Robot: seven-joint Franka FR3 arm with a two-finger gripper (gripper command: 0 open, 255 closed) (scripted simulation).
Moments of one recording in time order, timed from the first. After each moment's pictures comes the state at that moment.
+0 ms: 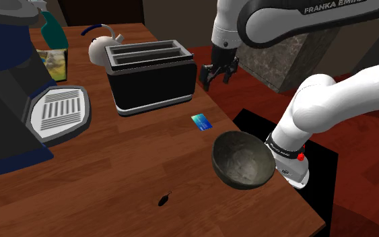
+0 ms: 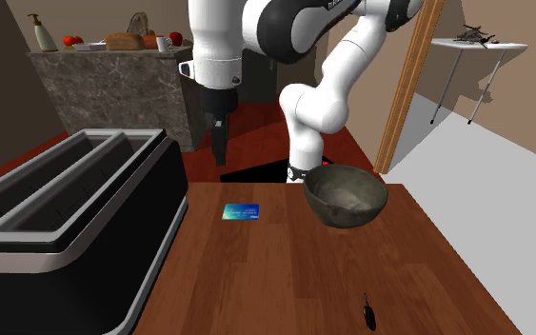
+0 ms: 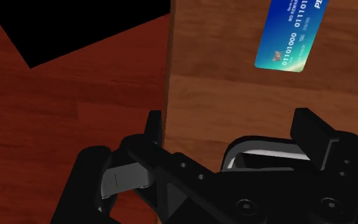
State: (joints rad) arm 0.06 -0.81 0.25 -2.73 0.10 1.96 0.54
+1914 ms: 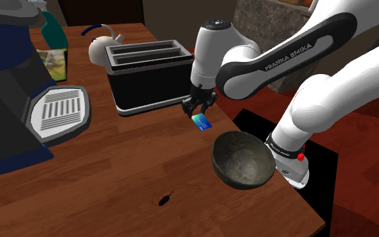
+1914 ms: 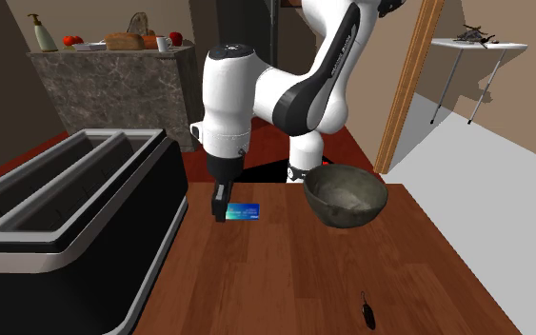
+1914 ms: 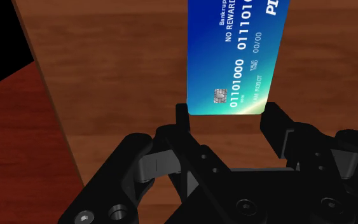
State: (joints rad) arm 0.04 -0.52 0.50 -2.82 0.16 2.41 0.84
